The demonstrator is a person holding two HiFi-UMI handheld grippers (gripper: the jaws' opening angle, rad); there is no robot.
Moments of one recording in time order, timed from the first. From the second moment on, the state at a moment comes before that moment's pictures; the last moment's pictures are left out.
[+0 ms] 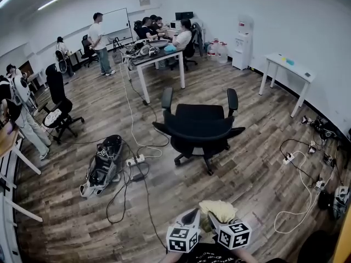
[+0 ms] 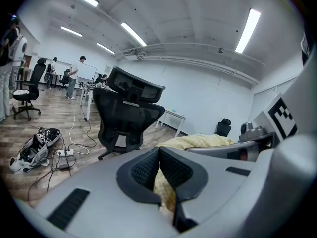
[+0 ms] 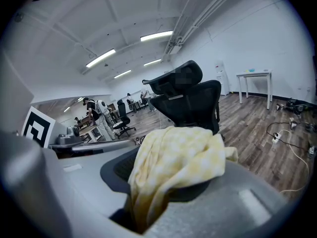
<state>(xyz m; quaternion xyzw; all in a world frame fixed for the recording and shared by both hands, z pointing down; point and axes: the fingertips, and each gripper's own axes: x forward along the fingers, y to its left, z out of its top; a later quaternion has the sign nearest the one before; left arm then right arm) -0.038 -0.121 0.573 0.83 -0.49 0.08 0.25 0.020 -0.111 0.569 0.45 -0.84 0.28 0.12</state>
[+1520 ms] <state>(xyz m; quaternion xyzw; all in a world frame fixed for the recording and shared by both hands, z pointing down) -0.041 -0.184 0.540 0.84 -0.47 0.05 0.26 0.024 -0.186 0.517 0.47 -0.85 0.22 0.08</state>
